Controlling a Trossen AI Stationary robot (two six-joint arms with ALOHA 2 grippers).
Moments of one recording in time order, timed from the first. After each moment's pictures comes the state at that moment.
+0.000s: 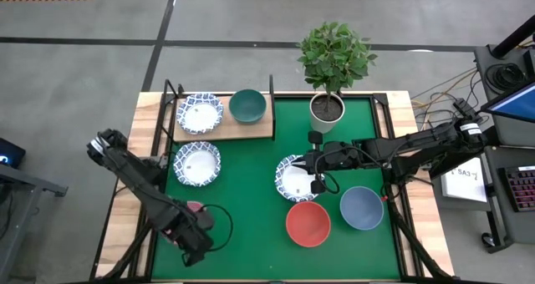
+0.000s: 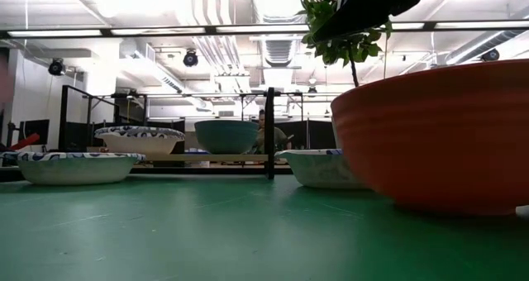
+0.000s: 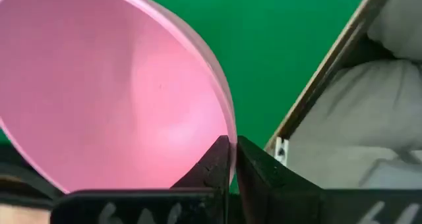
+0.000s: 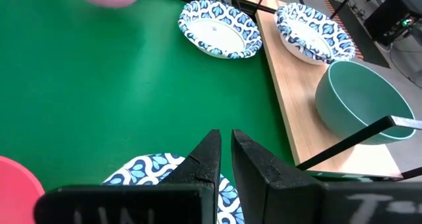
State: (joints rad) left arm -0.75 1.59 1.34 -1.19 0.19 -1.20; right arm 0.13 1.27 0.90 -0.14 0.20 -0.20
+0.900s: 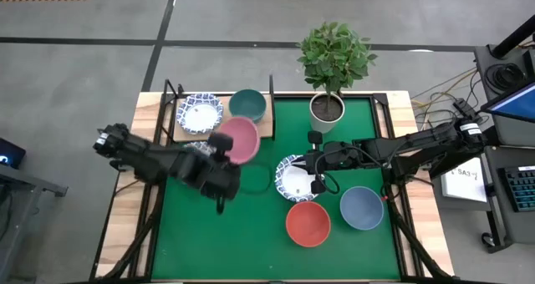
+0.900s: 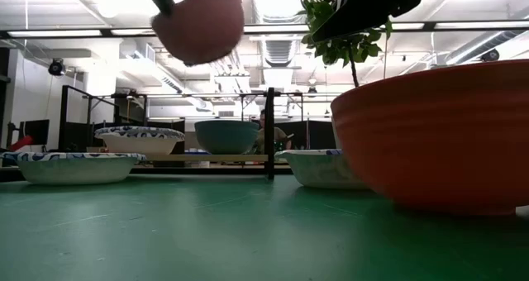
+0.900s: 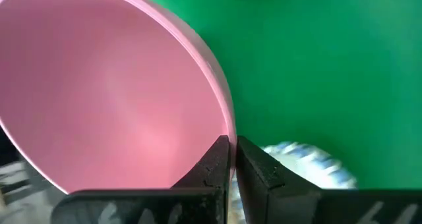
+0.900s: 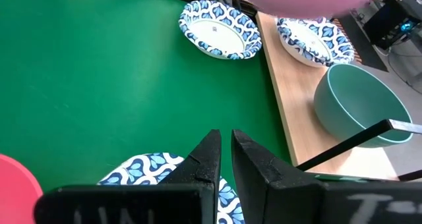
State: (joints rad) left arm -0.34 1.60 1.67 -1.47 -0.58 0.03; right arm 0.13 1.27 0.90 -0.14 0.20 -0.22
